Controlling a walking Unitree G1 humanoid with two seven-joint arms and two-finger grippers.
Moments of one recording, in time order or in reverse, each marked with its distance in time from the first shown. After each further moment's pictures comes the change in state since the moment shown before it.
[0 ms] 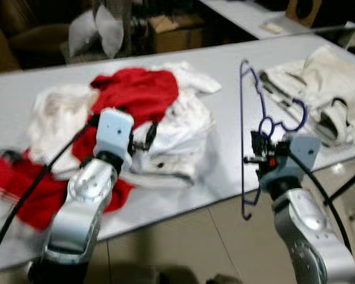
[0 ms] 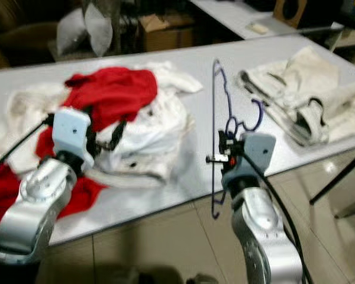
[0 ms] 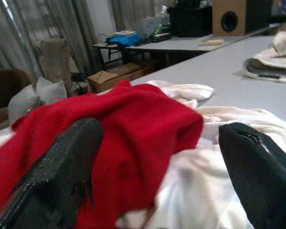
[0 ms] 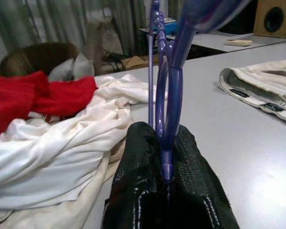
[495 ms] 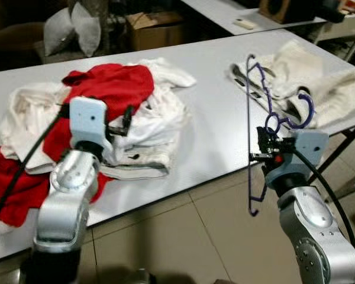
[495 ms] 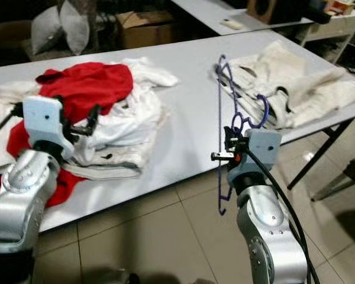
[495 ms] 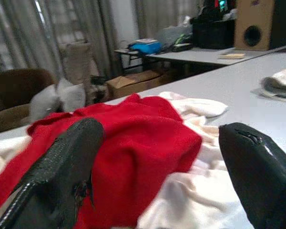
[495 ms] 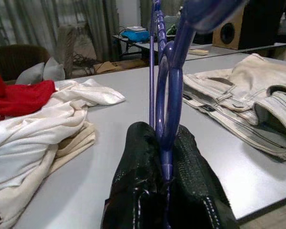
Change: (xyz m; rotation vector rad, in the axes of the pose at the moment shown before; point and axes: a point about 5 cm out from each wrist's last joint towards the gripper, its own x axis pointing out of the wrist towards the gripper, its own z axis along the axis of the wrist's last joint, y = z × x) left arm 0.005 0.042 0.005 -0.004 -0.011 0.224; right arm 0.002 -0.007 0.005 -0.039 -0.020 -0.010
